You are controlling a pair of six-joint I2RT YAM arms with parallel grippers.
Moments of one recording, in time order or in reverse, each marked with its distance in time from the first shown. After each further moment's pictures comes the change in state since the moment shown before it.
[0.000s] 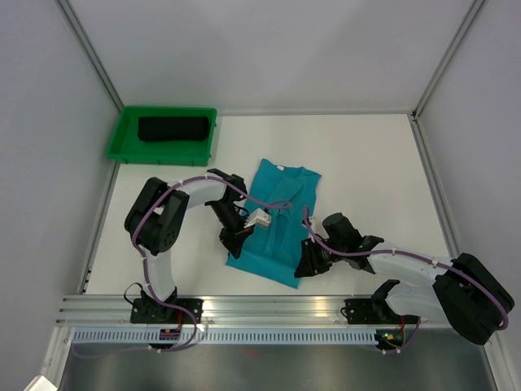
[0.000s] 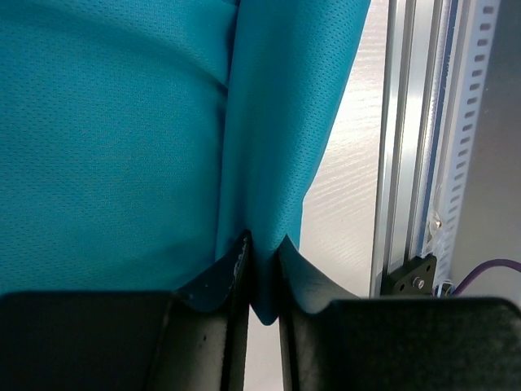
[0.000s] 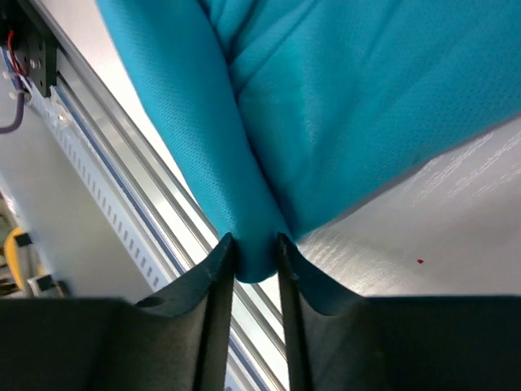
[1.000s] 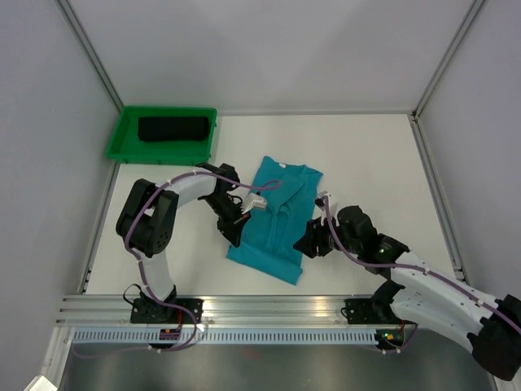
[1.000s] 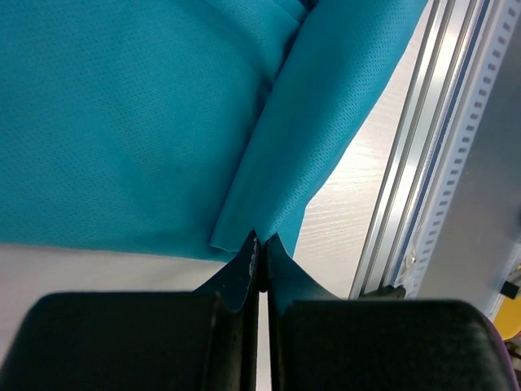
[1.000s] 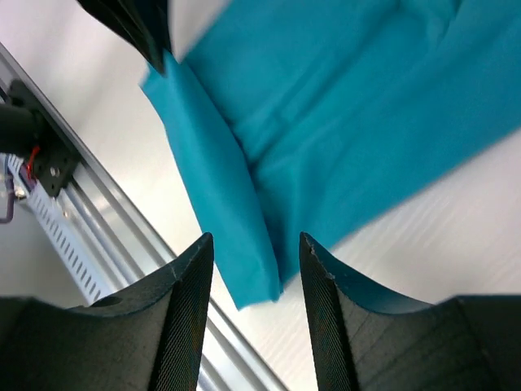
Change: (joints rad) left arm 0.072 -0.050 0.018 0.063 -0.002 -0.237; right arm 0.008 -0.236 0.081 -0.085 0.257 -0.032
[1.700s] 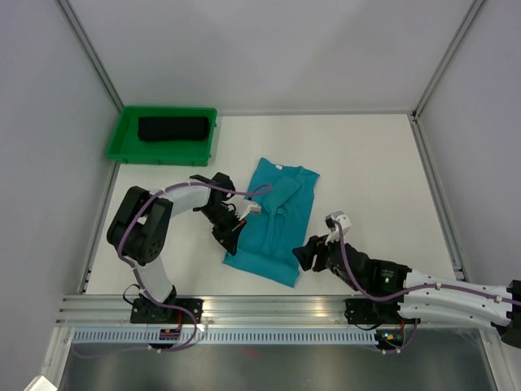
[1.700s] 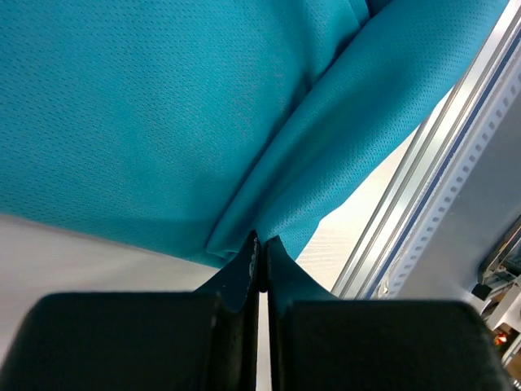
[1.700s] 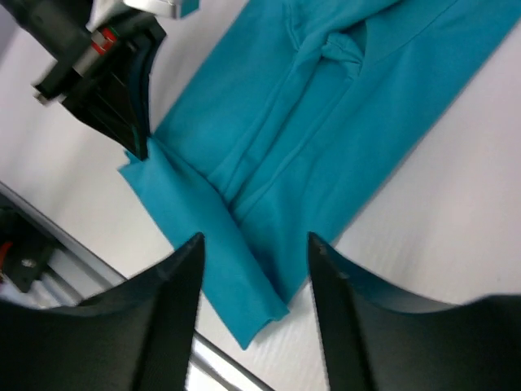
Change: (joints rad) left arm 0.009 -0.092 -0.180 0.177 -0.051 -0.286; right arm 0.515 -0.217 -0.099 0.054 0.808 0.236
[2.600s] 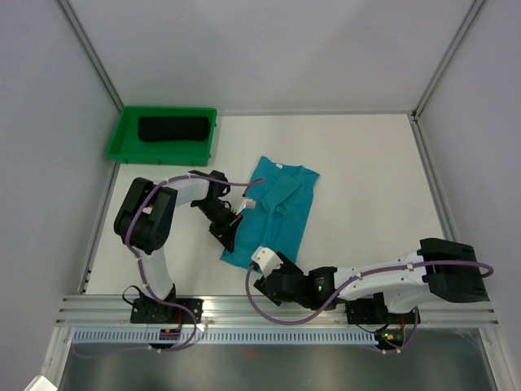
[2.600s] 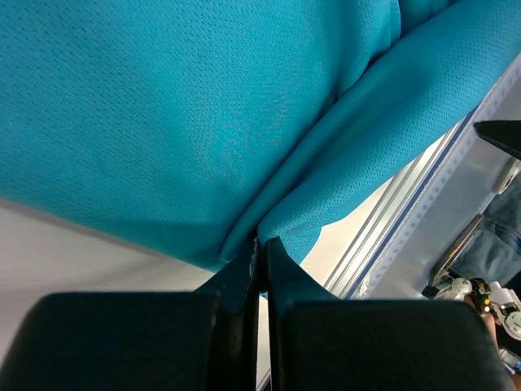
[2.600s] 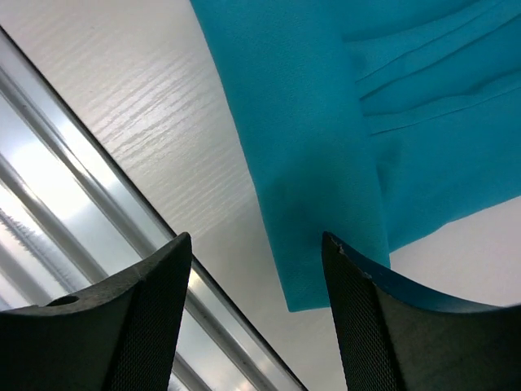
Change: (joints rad) left arm 0.069 0.103 0.056 -0.037 0.016 -0.051; right arm 0.295 0.649 0.310 -0.063 -0.008 -0.289
